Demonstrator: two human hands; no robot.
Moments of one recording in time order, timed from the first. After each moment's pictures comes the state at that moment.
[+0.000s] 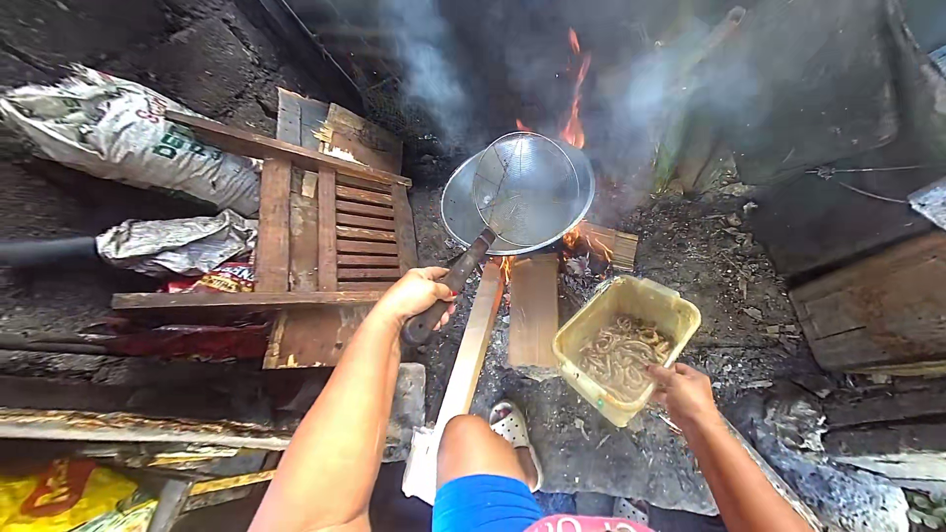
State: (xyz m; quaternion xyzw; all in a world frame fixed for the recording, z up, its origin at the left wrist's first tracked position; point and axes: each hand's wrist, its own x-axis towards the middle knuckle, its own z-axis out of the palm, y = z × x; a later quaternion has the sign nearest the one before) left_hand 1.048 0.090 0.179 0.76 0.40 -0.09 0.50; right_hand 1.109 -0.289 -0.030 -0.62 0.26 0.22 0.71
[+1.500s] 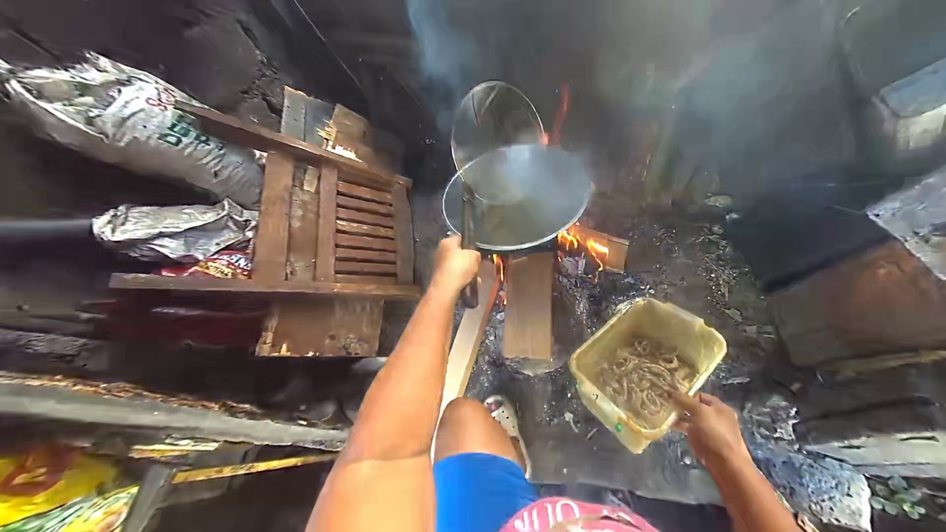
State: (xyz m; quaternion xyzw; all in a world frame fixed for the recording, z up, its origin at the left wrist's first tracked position) left_hand 1.080 0.046 0.163 0.83 0.40 0.06 0.38; right_hand 1.054 -0.357 -0.029 -0.64 0.28 0.19 0.69
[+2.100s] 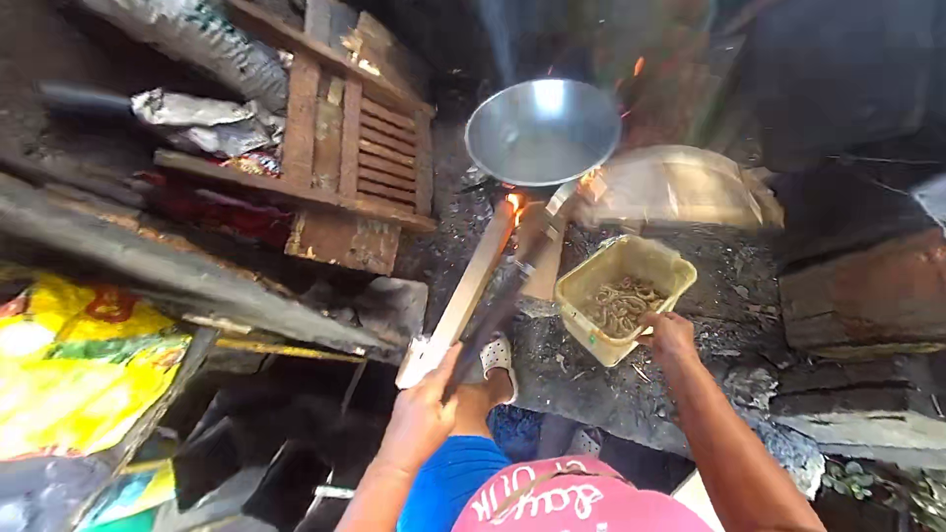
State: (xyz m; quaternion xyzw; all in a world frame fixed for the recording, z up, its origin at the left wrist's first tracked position) left_hand 0.749 -0.099 0.068 0.95 0.24 0.13 0.15; right_hand 1.079 -0.322 -0.029 -0.68 0.20 0.24 0.66
